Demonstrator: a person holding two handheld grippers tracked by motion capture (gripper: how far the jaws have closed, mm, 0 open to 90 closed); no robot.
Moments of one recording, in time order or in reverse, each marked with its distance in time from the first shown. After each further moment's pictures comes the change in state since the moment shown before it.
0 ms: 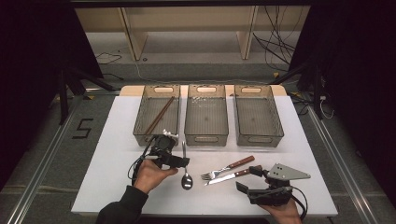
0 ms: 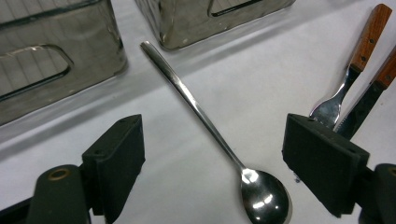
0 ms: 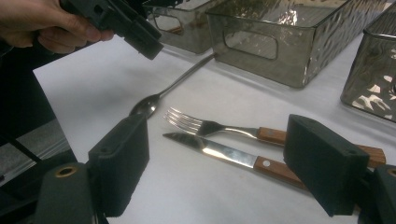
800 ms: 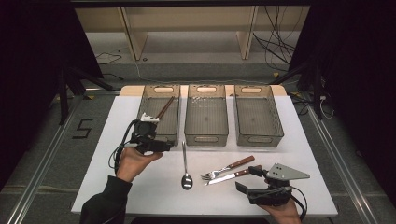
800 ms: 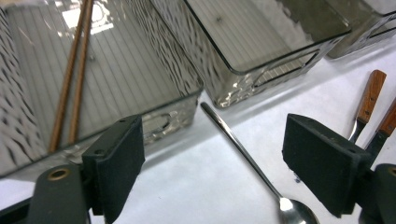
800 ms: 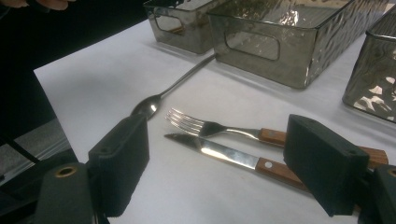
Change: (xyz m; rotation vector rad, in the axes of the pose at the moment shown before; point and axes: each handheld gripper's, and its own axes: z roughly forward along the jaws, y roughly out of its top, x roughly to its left) left arm 0.033 0.019 -0.049 -0.158 0.060 0.018; right arm 0.002 0.001 0.001 0.000 0.001 -0.004
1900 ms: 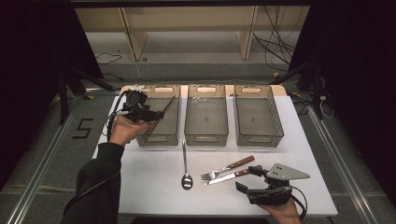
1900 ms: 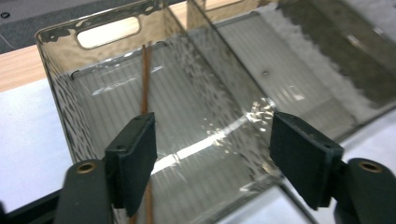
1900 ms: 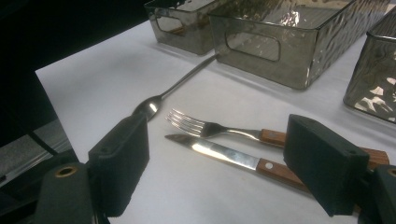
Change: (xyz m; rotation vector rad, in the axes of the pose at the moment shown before) left arm 0.059 0.064 -0.002 -0.071 0.025 0.043; right arm -0.001 0.000 0.000 -0.003 0.006 0.005
